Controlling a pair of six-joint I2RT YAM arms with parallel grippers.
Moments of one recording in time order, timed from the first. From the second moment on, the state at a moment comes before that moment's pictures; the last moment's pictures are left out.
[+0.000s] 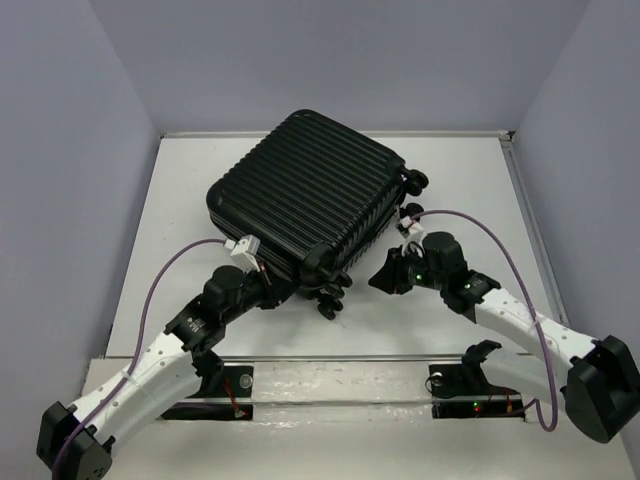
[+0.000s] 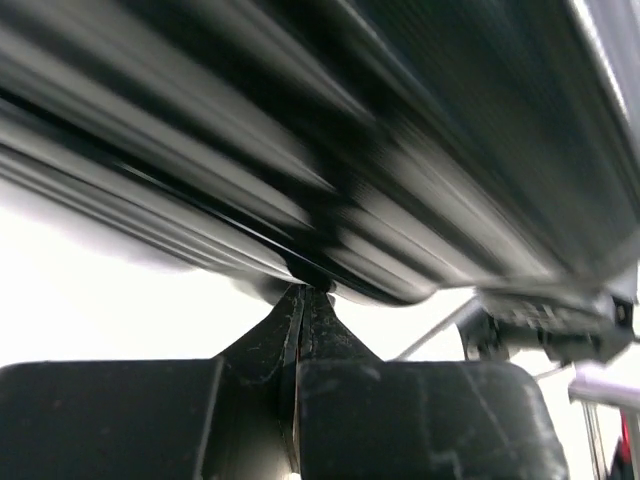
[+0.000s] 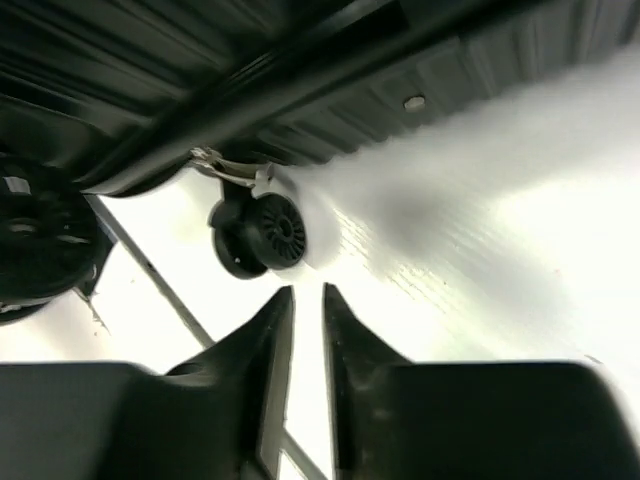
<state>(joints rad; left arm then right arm) -0.61 0.58 0.31 -0.12 0.12 -0.81 0.56 0.97 0.54 -0.08 -0.40 0.44</state>
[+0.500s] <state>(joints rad) -0.75 0.73 0.34 -0.07 0.07 -0.84 0.62 1.30 0.38 0.65 -0.44 0.41</state>
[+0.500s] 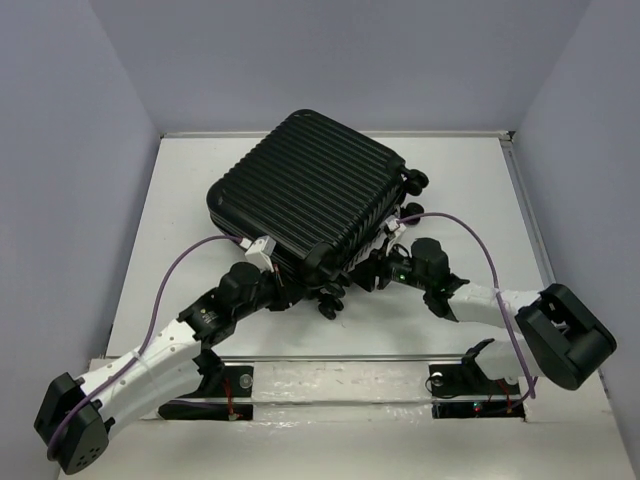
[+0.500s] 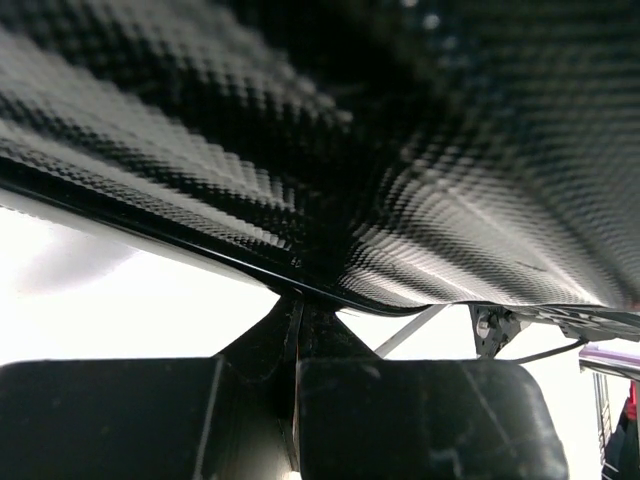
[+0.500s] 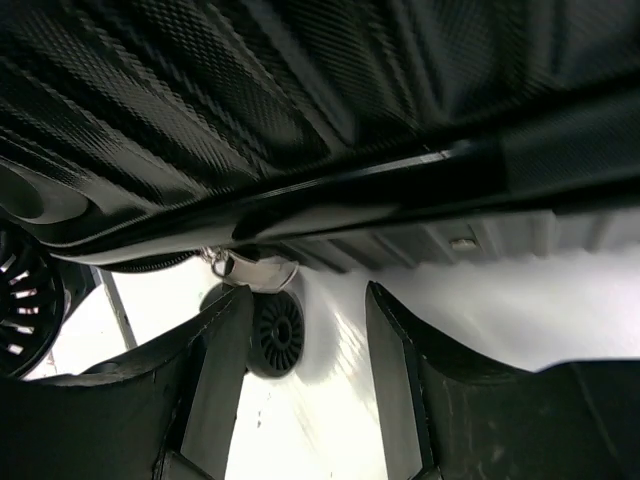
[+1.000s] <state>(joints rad) -0.76 0.72 0.36 -0.10 0.06 -0.83 0.63 1.37 0.37 0.85 -0.54 0.40</state>
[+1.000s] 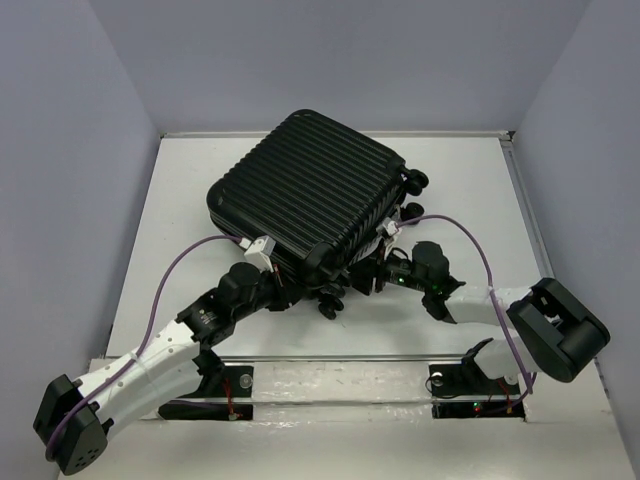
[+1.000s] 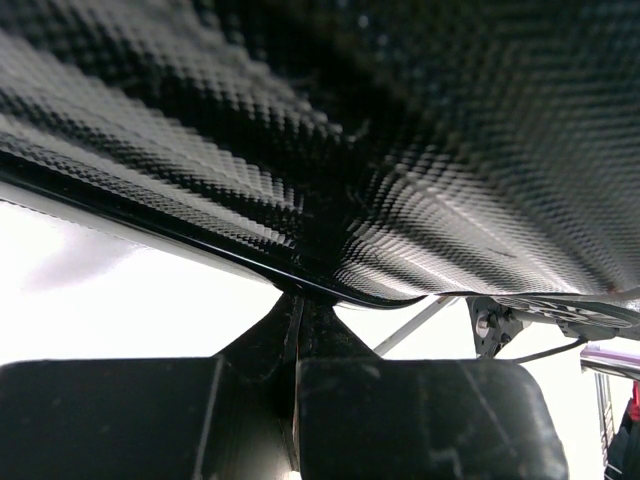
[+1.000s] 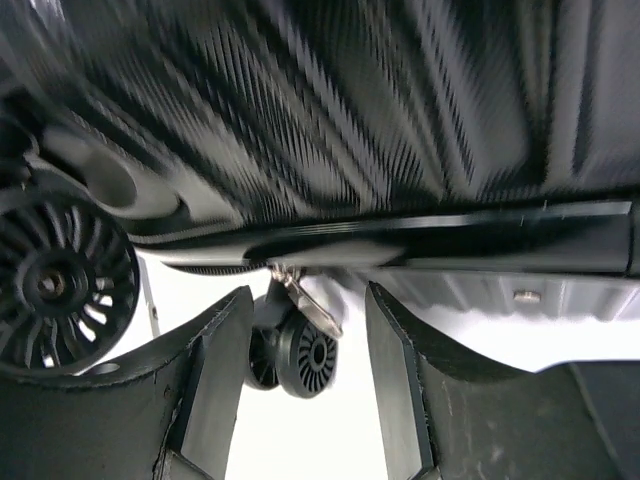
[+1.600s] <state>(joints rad) -0.77 0.72 0.36 -0.11 0.05 -0.83 0.64 1.41 0.39 0.85 -0.52 0.39</state>
